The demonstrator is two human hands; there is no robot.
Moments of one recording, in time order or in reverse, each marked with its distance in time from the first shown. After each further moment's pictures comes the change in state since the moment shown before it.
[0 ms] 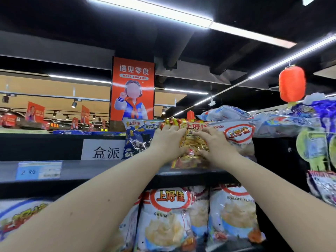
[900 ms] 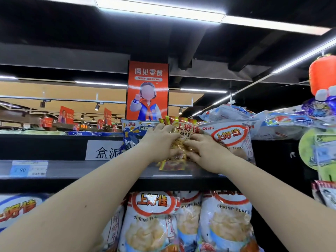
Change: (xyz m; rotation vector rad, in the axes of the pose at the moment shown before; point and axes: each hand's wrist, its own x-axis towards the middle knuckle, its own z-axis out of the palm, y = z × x) left_hand 0.013 0.017 -0.008 0.193 -0.134 0.007; right_hand 0.013 0.038 0.002 -0.005 -0.116 -0.275
